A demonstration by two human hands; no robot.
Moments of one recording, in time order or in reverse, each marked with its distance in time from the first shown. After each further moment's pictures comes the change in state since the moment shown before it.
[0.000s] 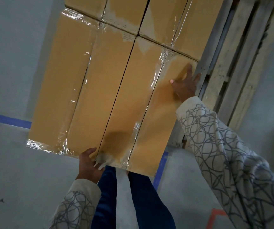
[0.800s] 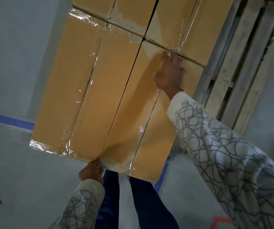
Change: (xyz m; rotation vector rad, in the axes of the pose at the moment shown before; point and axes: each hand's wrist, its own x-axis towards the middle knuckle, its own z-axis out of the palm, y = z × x) left_hand 0.046 -0.013 -0.013 -0.017 0.183 0.100; right_hand -0.019 -0.086 0.031 -0.411 0.152 -0.507
